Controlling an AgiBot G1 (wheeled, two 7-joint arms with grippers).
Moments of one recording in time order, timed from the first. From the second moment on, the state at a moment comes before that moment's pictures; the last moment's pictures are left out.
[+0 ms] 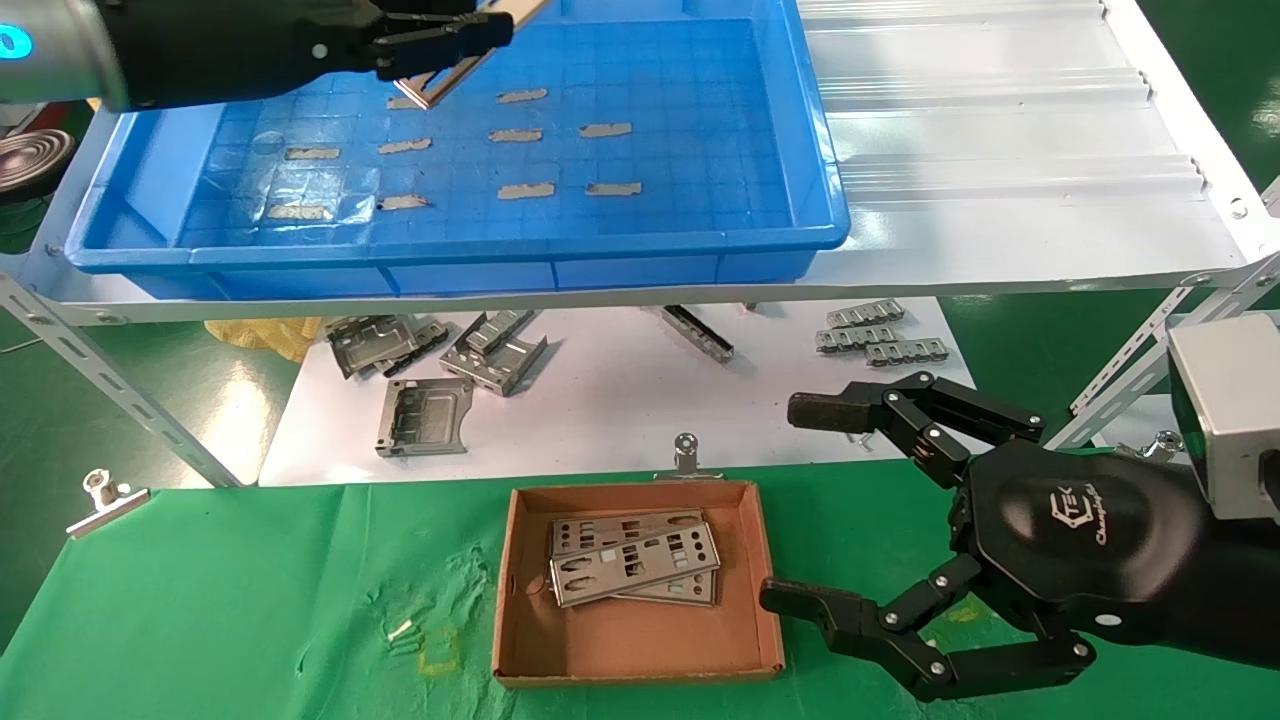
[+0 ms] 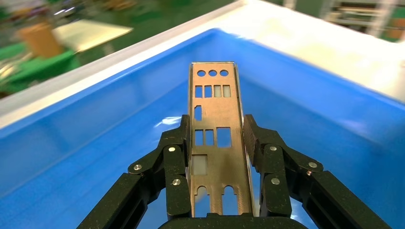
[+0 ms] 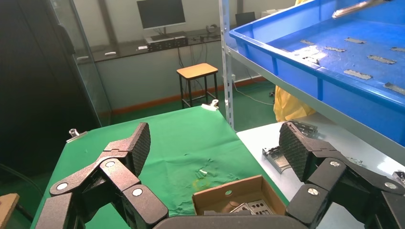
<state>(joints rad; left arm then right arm) -2.06 1.13 0.50 -0.07 1.30 1.30 -0.01 1.08 -0.55 -0.41 1.22 -0.62 -1.41 0.11</state>
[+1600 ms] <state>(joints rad) -1.52 1.10 0.87 -0.48 1.18 1.36 0.42 1.08 -0.55 -0.41 1.22 -0.62 -1.41 0.11</state>
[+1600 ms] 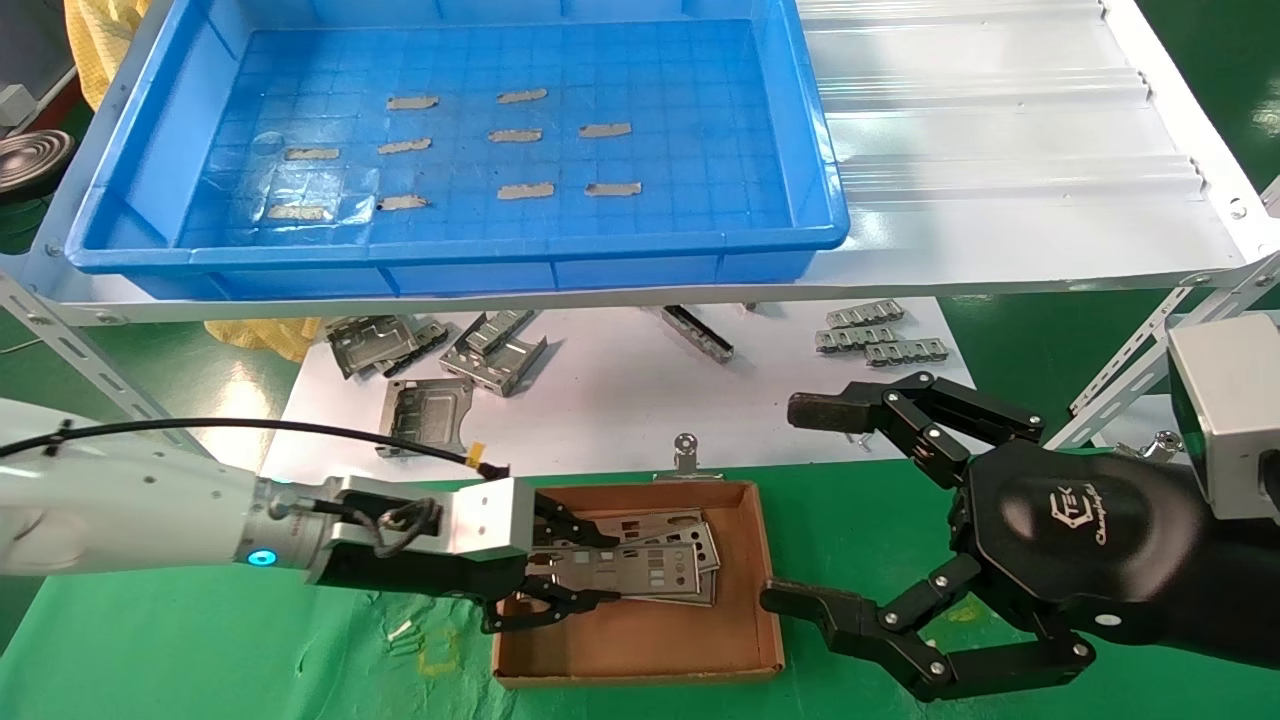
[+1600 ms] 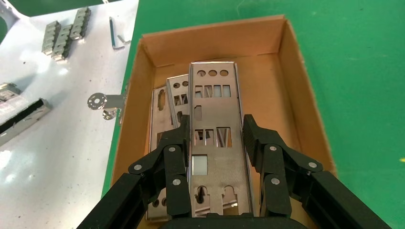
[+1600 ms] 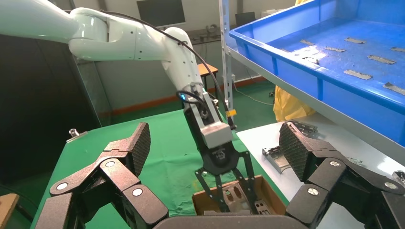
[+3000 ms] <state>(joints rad) -1.55 1.11 0.77 -0.15 1.00 1.58 0.33 1.08 -0.55 -0.41 1.22 -0.62 -1.41 0.11</state>
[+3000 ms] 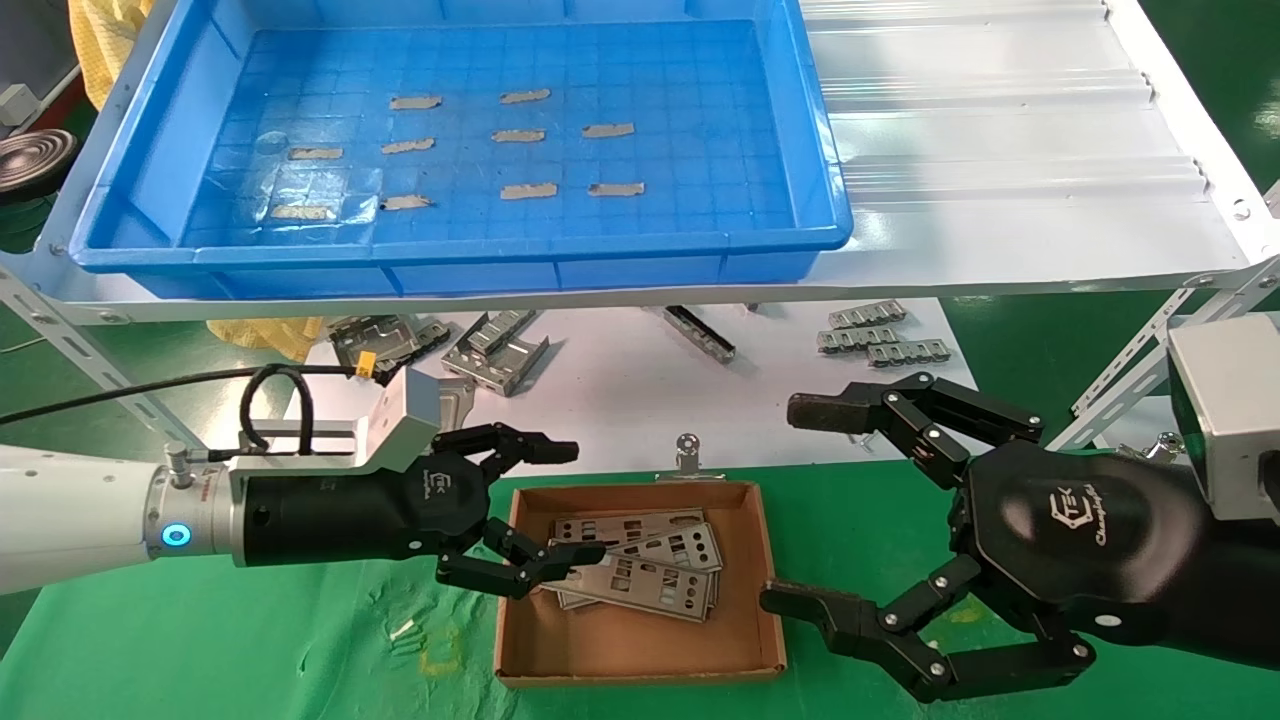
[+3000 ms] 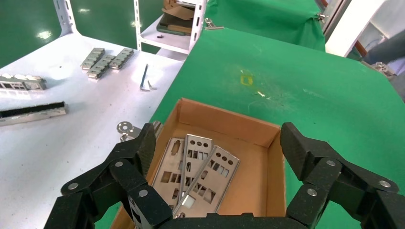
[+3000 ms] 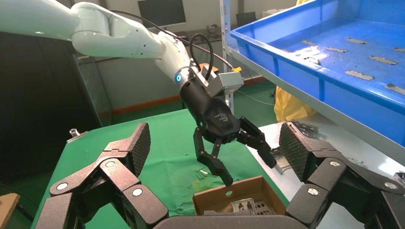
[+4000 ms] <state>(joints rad) -1.39 0.95 0.61 -0.52 0.91 1.56 0.16 1.08 -0.55 -0.41 1.22 -0.62 -1.41 0.11</state>
